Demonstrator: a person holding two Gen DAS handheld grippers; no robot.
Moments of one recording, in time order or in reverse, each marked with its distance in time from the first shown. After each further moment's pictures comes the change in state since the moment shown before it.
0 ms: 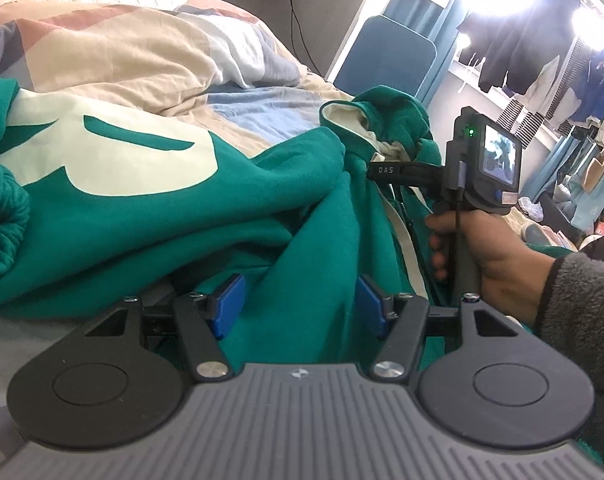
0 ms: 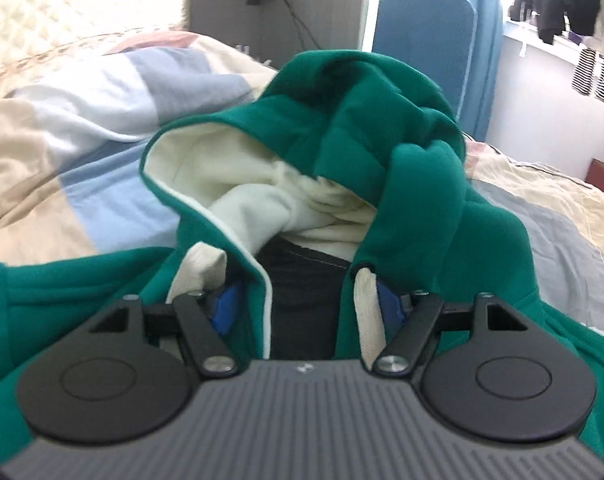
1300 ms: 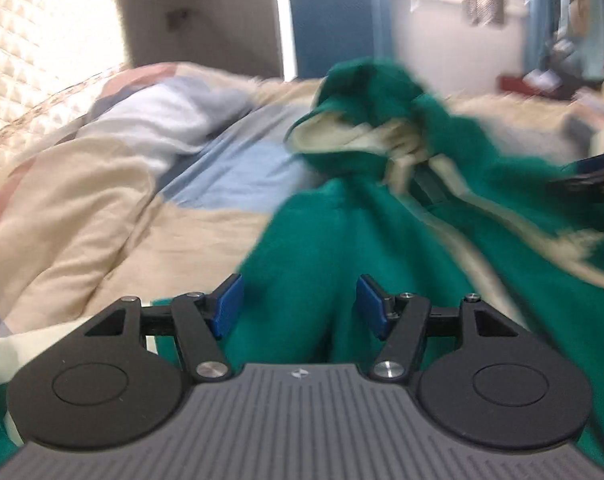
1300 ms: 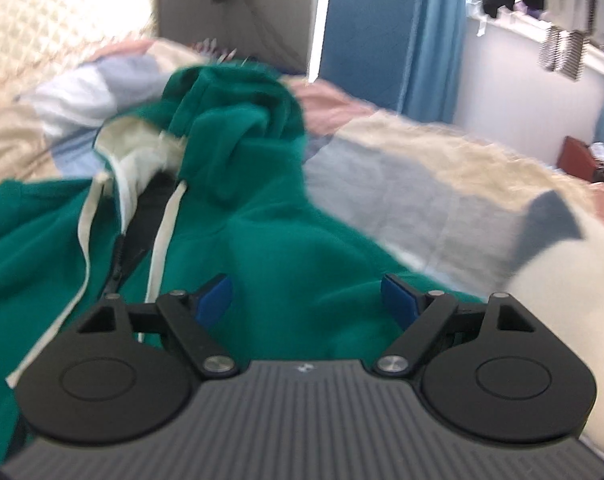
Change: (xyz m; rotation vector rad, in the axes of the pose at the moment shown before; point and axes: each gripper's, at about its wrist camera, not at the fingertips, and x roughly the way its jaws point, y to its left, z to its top) left arm 0.095 -0.053 0.071 0.527 0.052 0.205; right arm -0.117 -0.143 -0.047 -0.005 0.078 0.010
